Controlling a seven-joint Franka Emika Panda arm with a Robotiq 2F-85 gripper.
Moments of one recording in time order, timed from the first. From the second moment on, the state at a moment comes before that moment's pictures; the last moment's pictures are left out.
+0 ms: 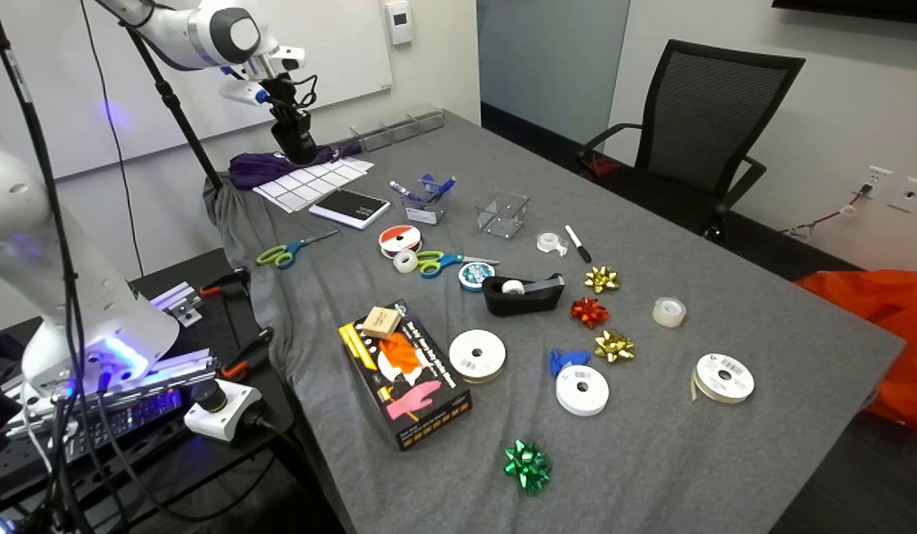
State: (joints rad) arm 0.35 0.13 0.26 -2.30 -0.17 2.56 0.36
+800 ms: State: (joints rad) arm 0.28 0.15 0.22 -2.34 -0.01 2.56 0.33
